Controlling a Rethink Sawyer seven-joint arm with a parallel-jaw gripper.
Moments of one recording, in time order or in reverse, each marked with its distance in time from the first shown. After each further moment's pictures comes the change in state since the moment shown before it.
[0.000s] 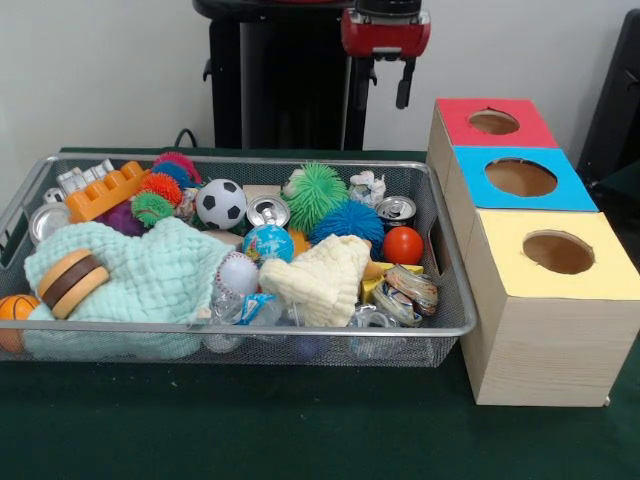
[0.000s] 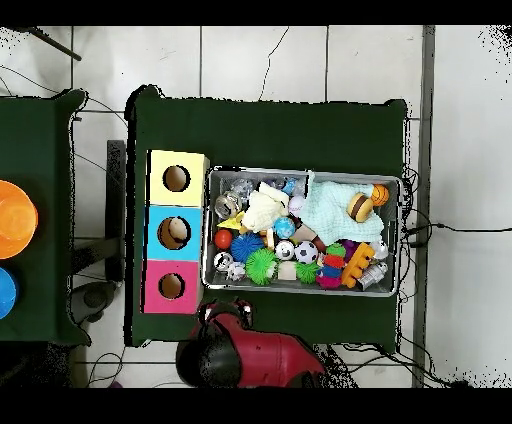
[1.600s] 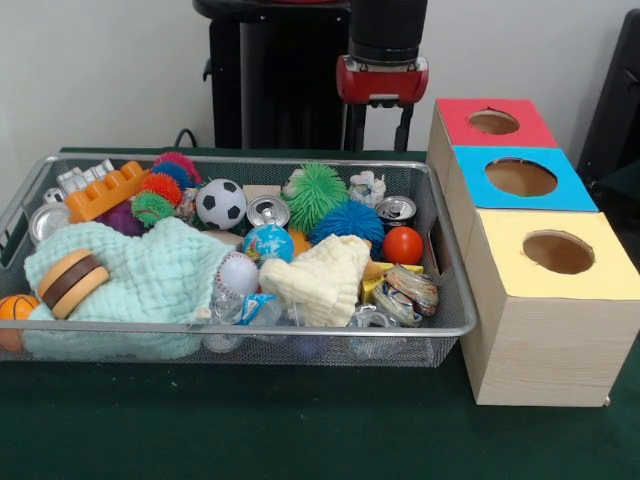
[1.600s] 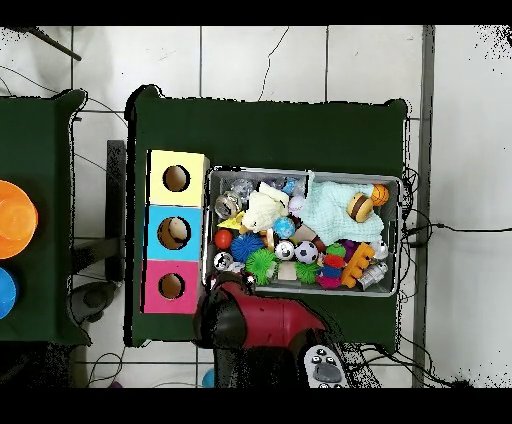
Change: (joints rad) arm -0.002 0.124 0.013 -0.165 -0.016 0.000 0.000
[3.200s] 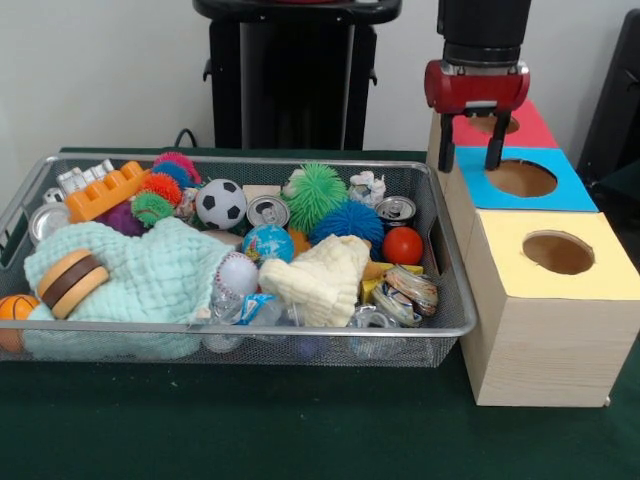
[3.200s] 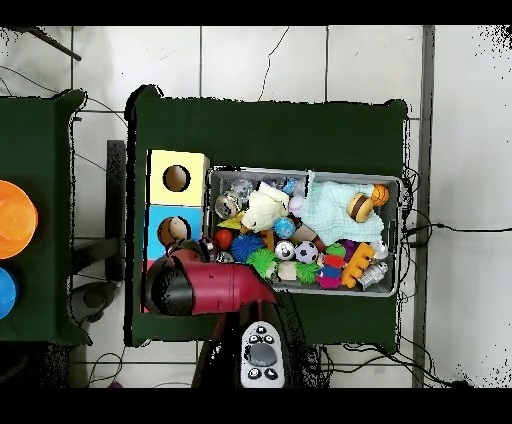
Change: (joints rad) arm 0.209 0.012 -0.037 -0.201 0.168 0.117 0.002
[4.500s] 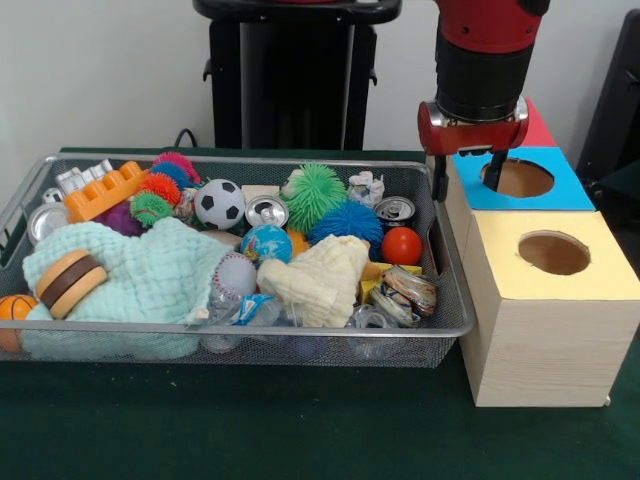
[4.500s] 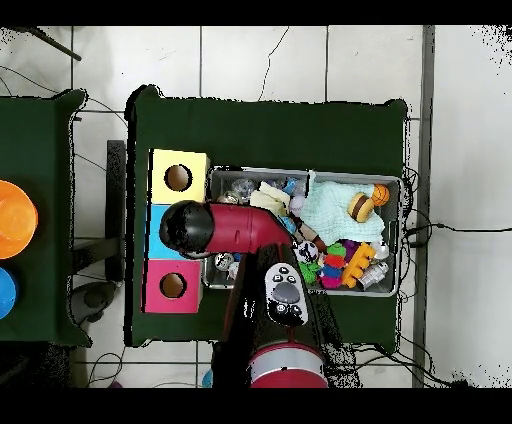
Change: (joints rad) arm -0.071 0.135 0.045 -0.275 0.029 0.428 0.000
